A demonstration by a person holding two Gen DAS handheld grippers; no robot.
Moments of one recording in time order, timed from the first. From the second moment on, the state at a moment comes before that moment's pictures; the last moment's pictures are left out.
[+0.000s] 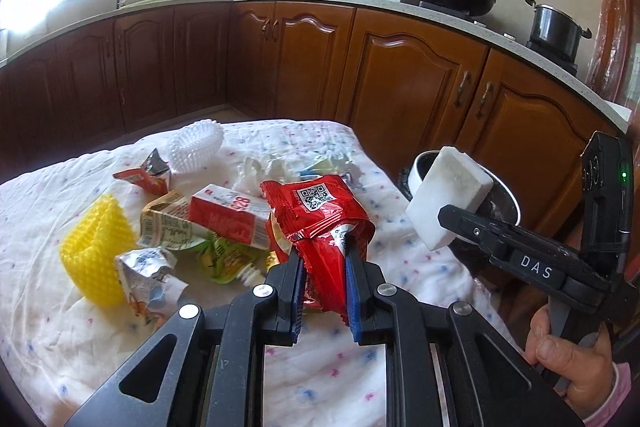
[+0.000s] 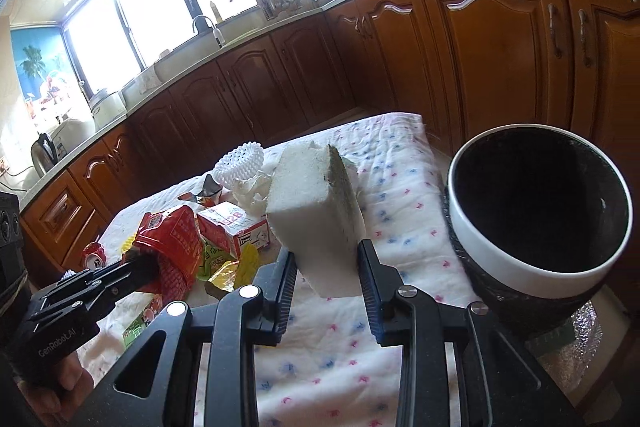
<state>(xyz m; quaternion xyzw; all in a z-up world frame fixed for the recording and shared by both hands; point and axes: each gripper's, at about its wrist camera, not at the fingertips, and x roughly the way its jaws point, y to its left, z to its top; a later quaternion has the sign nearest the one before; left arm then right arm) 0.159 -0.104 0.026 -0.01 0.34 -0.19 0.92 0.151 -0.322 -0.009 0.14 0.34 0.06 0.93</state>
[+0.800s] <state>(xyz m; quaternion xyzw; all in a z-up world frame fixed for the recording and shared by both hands) 0.247 -0.237 0.017 0.03 0.37 -0.29 0.88 0.126 -0.458 -0.002 0.19 0.34 -0.06 0.92</state>
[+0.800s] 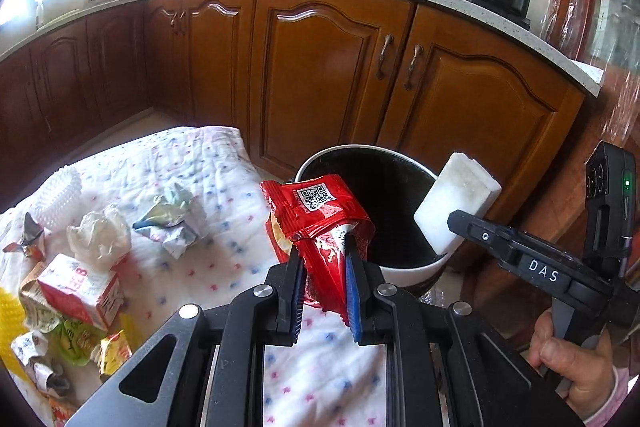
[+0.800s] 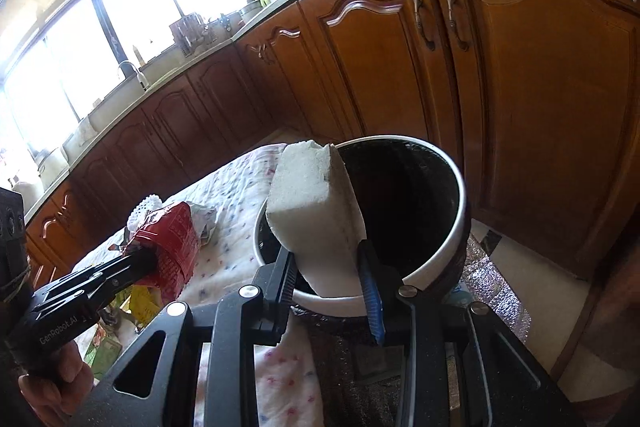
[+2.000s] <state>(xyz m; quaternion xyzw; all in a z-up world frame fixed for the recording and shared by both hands) 0.305 -0.309 -0.005 0.05 0.41 -0.29 0.86 0.157 -0.509 -0.014 0.21 0.37 -0.07 0.90</state>
